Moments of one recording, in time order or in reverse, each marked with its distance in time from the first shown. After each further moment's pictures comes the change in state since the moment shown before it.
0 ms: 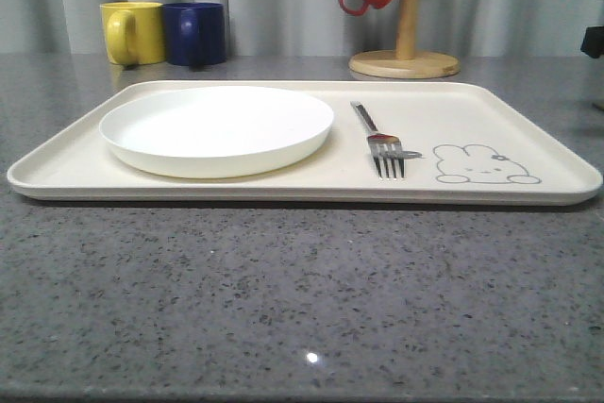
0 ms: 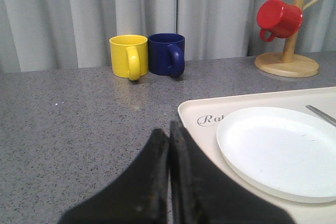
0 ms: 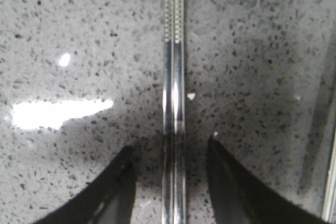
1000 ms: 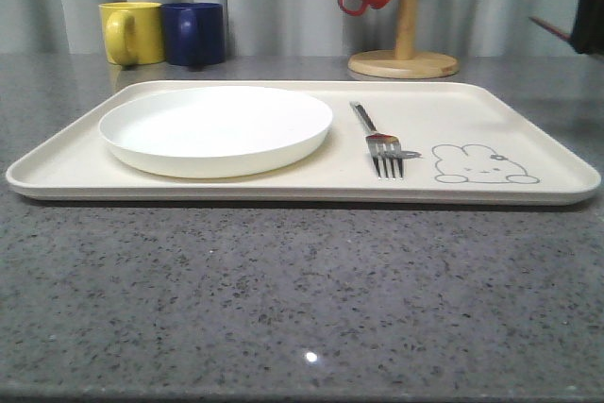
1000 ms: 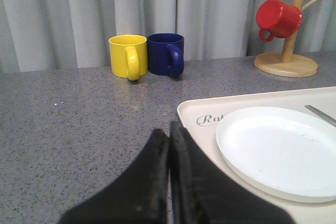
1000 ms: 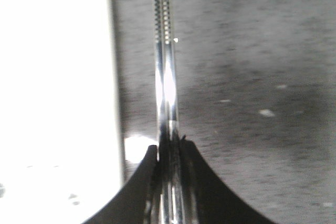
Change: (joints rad) left arm 0.000 0.000 0.000 0.000 0.000 0.000; right arm 0.195 -0.152 -0.055 0.047 0.033 0.188
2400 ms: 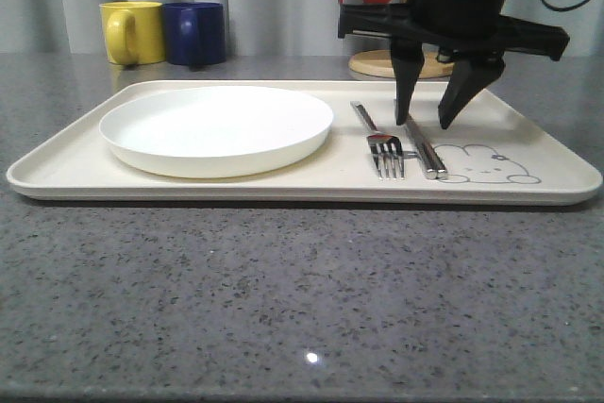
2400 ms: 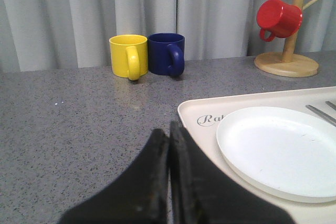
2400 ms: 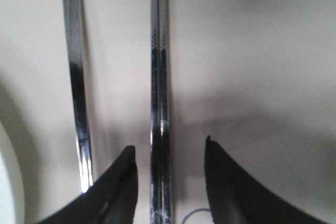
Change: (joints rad) left arm 0.000 0.000 0.000 0.000 0.000 0.000; right arm 0.323 0.160 -0.011 -0.144 -0.163 0.416
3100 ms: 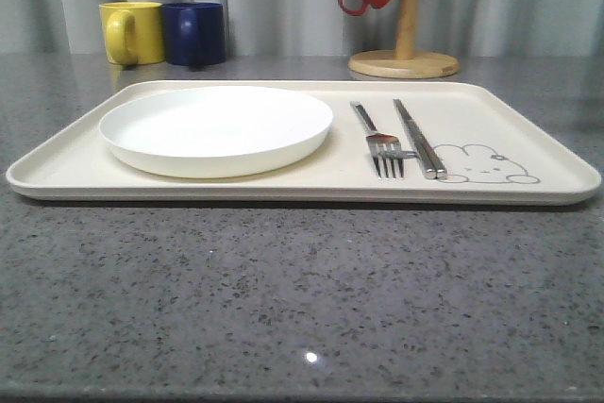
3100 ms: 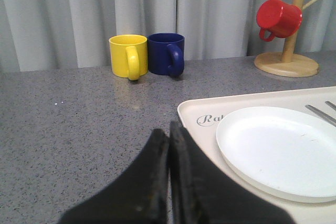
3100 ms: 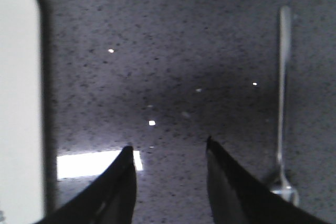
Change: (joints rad) left arm 0.000 0.000 0.000 0.000 0.000 0.000; right arm -0.449 -0.186 -0.007 0.006 0.194 -0.450
